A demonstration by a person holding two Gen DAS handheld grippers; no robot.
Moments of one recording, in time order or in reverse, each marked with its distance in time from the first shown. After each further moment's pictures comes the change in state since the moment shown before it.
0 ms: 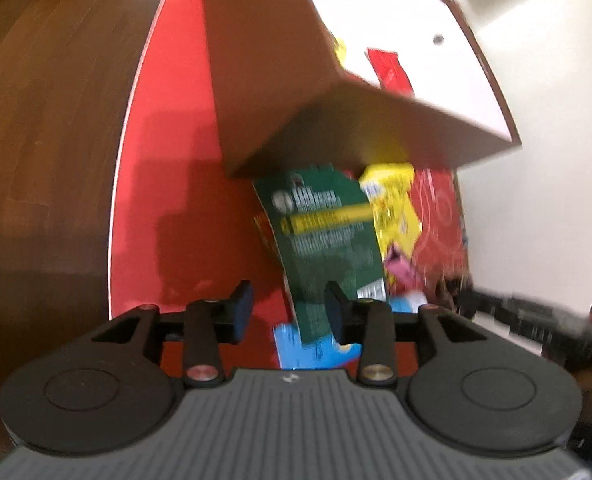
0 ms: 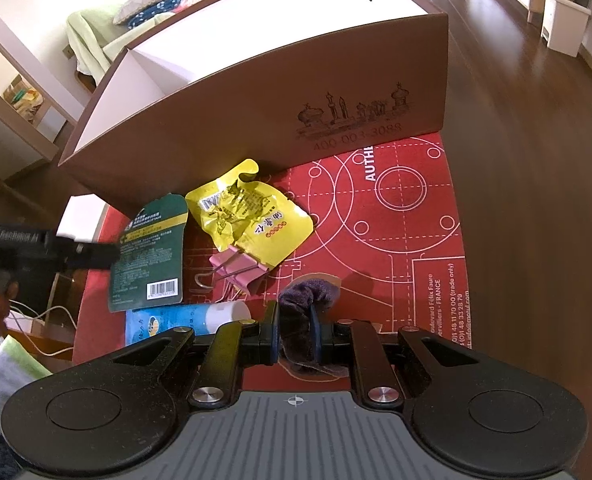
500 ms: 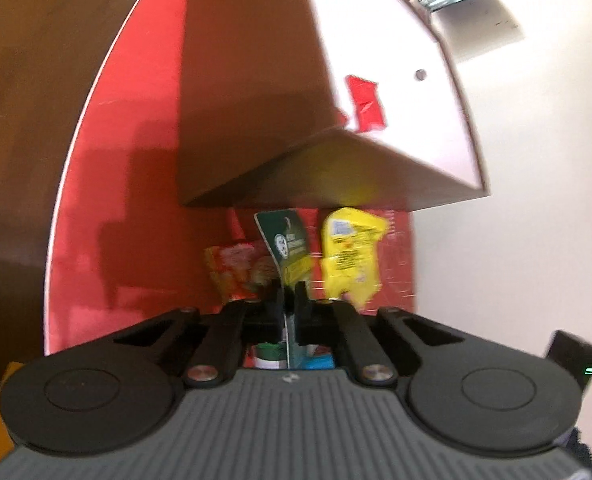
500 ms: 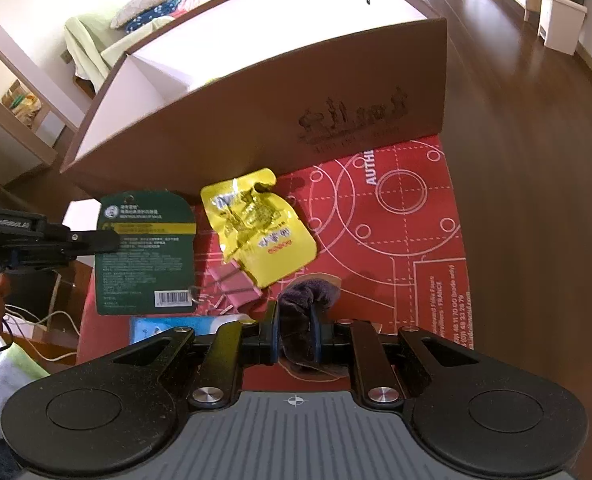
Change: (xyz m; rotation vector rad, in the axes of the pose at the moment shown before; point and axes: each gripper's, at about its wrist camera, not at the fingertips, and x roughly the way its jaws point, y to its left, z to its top) left arm 0.014 0.002 0.015 -0.108 -0.033 -0.200; right arm -0.006 0.002 0.002 0.015 -0.013 0.009
